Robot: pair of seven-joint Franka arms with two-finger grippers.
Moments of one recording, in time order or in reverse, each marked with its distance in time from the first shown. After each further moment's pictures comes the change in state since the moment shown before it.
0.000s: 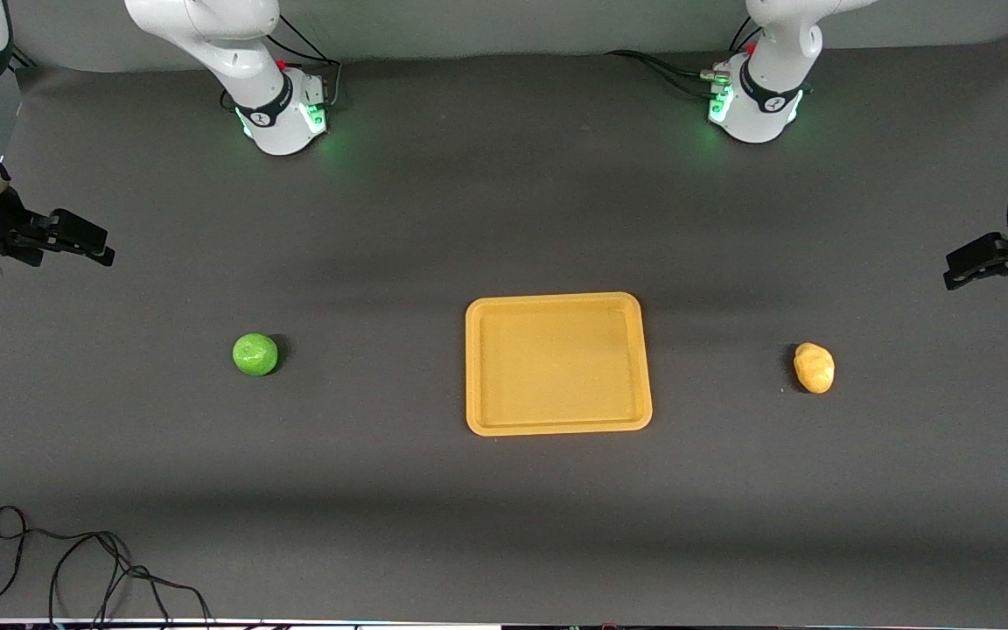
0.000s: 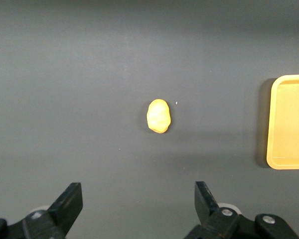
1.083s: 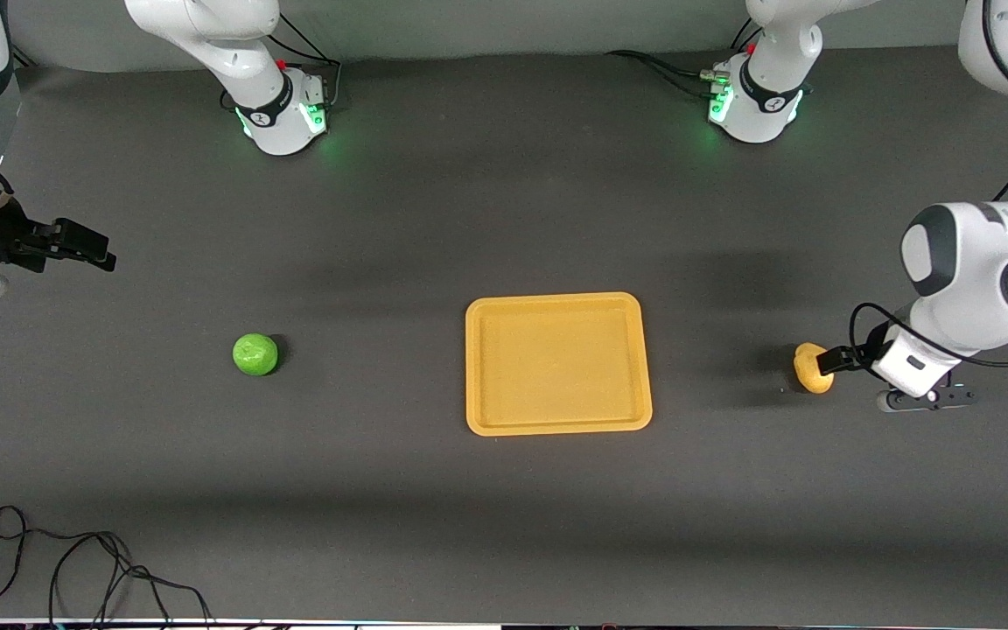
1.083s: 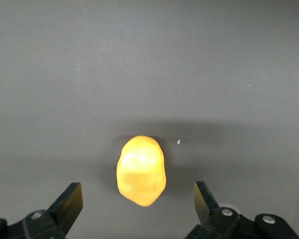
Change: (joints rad) left arm -0.001 0.266 0.011 -0.429 0.007 0.708 -0.099; right arm -0.005 0.024 -0.006 0.005 0.000 -0.003 -0.010
